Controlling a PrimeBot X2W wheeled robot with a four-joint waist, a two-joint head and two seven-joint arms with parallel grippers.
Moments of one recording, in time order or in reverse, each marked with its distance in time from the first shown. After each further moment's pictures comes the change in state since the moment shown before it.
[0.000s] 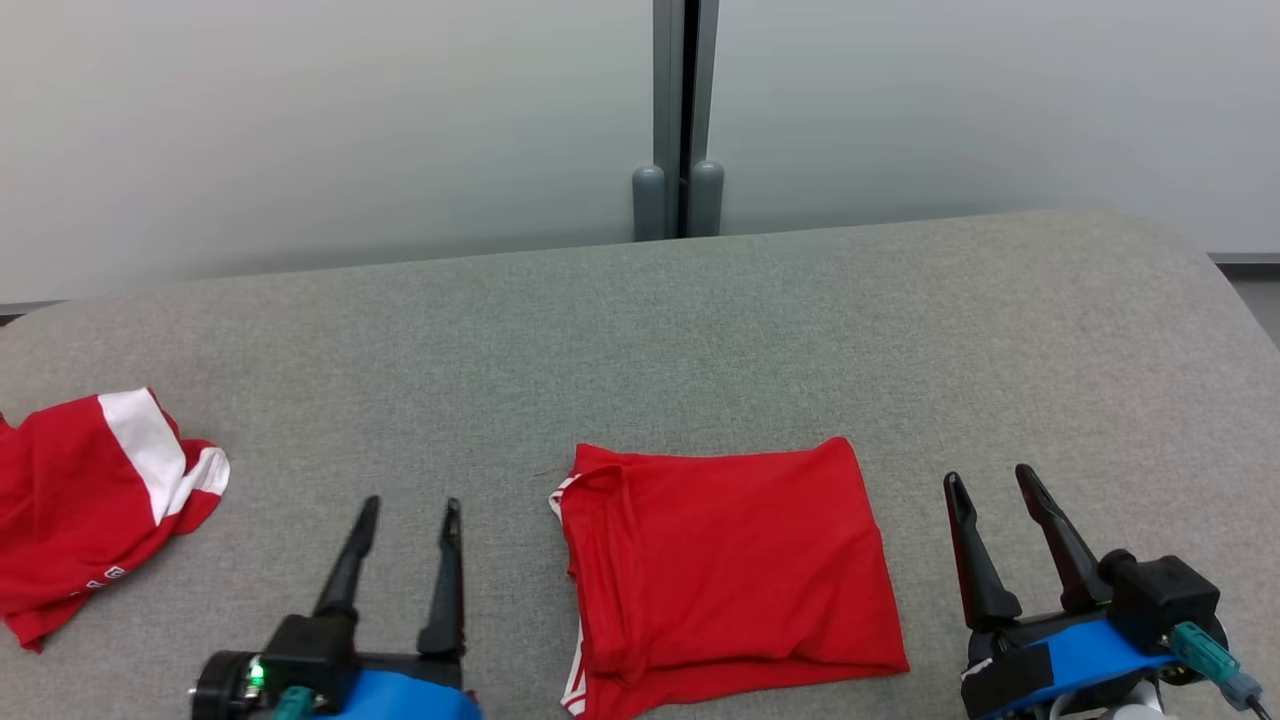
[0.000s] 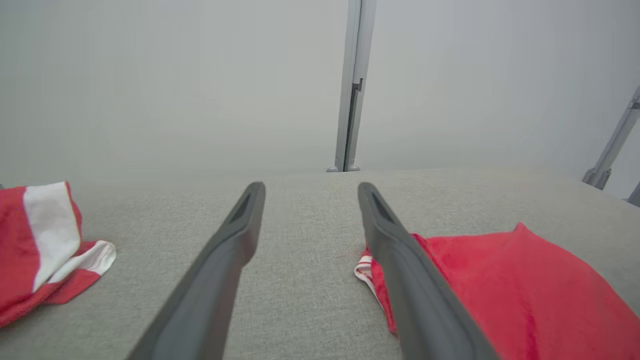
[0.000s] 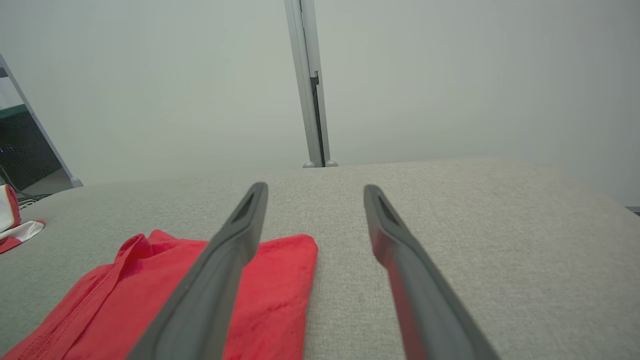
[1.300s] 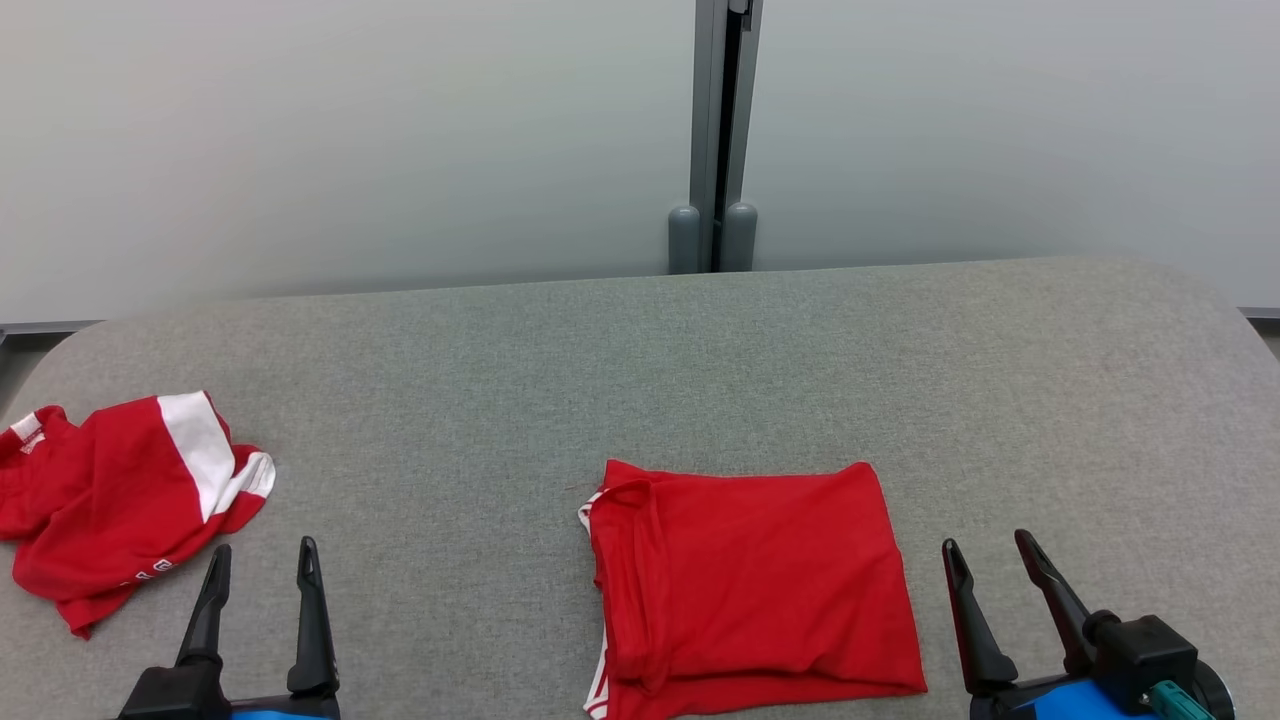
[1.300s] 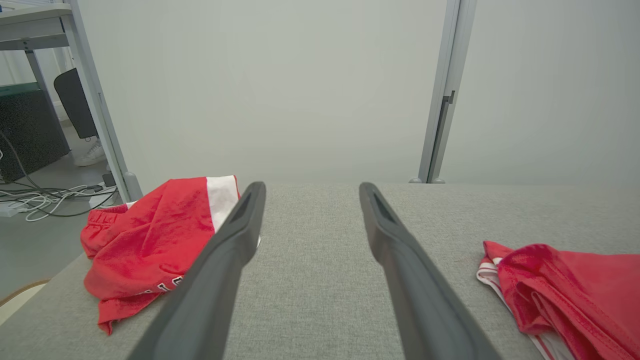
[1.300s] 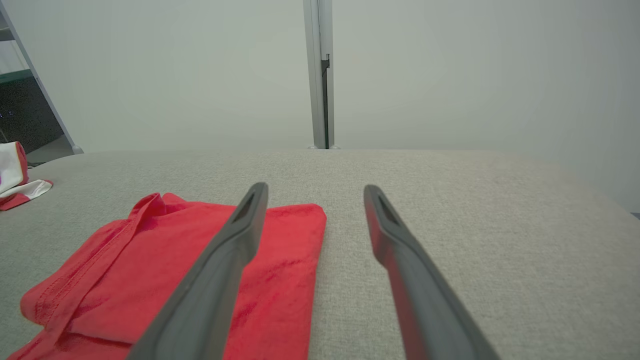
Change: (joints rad) left arm 0.090 -0.012 0.299 -0.039 0.092 -0.069 0.000; right arm 0.100 0.029 -0.031 -0.007 -0.106 0.000 0.000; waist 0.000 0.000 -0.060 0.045
